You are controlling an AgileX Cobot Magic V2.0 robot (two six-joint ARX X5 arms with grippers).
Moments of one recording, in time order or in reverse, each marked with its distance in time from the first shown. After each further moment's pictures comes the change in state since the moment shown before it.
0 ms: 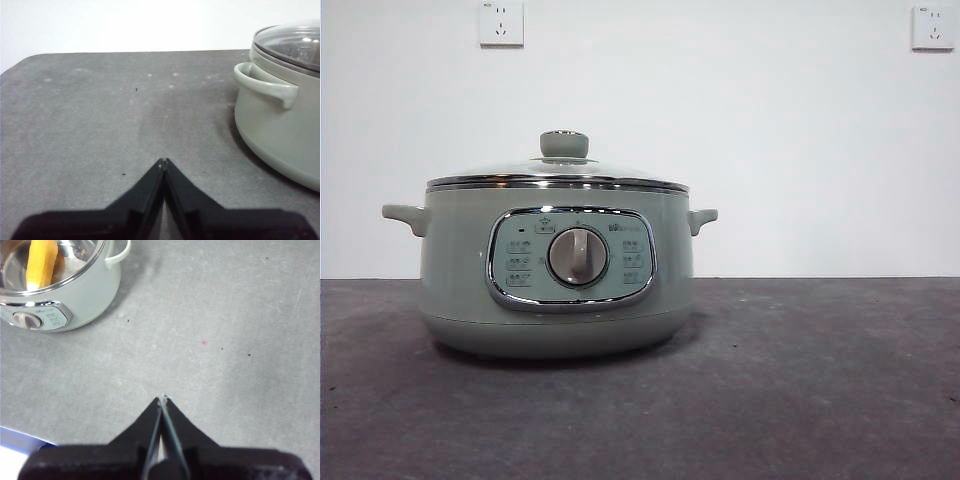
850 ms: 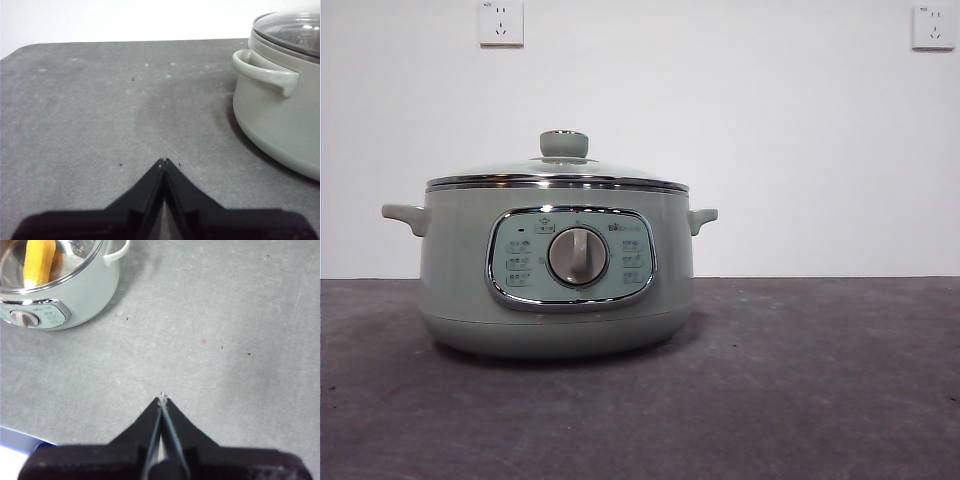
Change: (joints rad) left arm -0.003 0.043 0.000 0.002 0.001 0.003; right arm 0.000 0.013 0.000 0.000 0.003 -0.008
